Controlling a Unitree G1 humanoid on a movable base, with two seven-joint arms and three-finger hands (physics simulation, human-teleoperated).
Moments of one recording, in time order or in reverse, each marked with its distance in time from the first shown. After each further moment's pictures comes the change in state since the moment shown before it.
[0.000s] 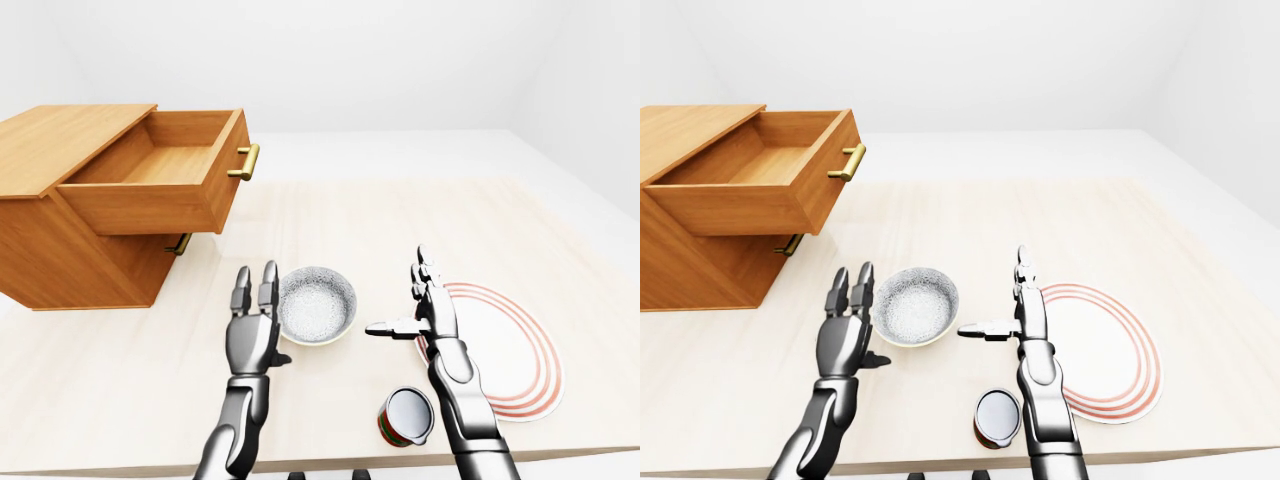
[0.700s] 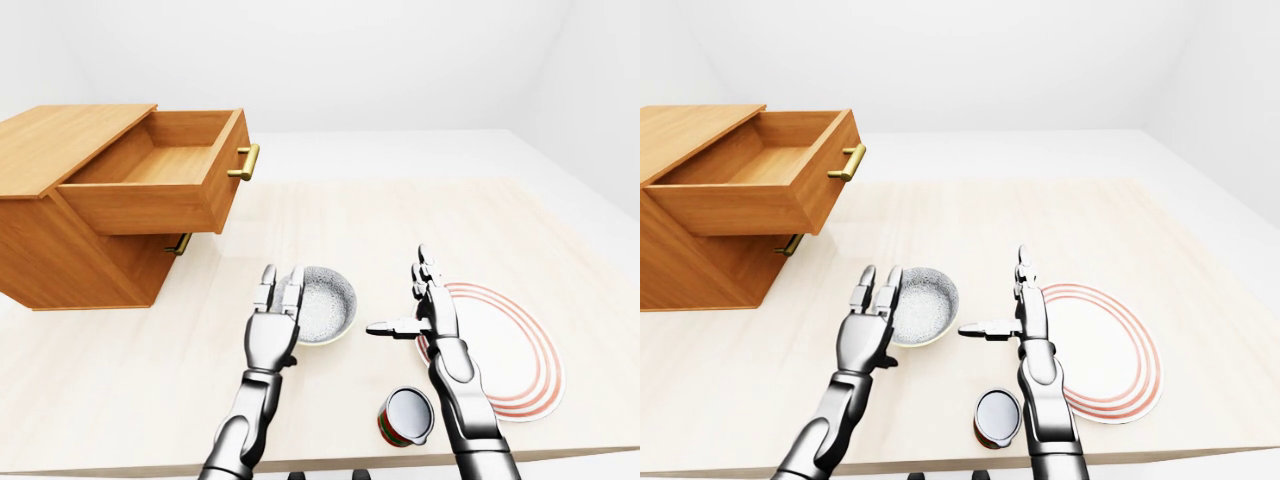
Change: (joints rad) left arm -0.071 0.010 -0.073 0.104 0.159 0.000 0.000; right arm -0.001 -0.002 -0.004 -0.003 0.001 0.003 0.002
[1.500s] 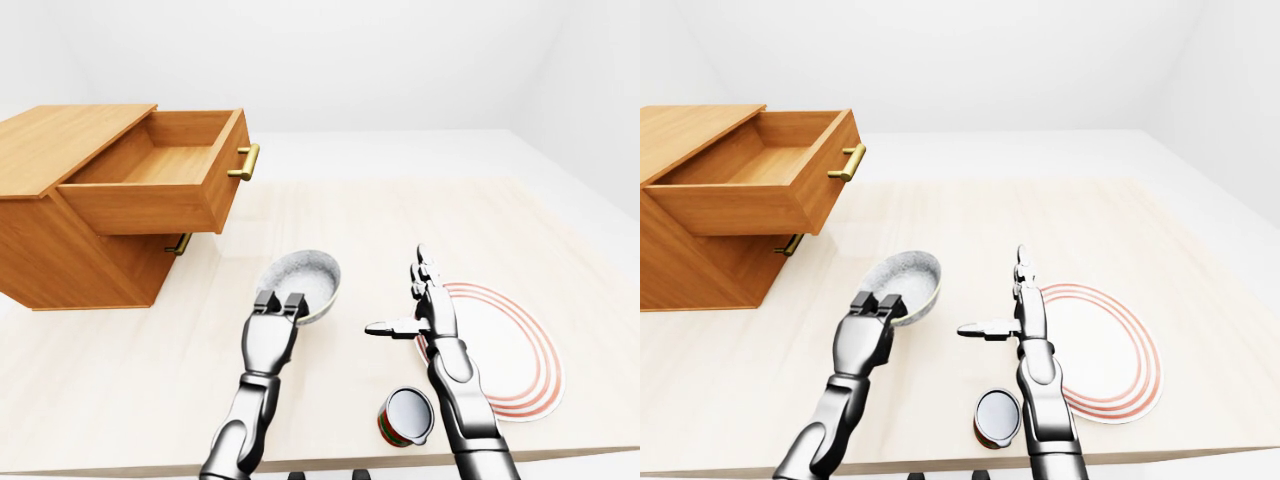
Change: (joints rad) left arm 0.026 0.008 -0.007 -0.030 -0.004 0.000 0.000; right arm -0.003 0.002 0.005 0.007 -0.002 -0.006 -0.001
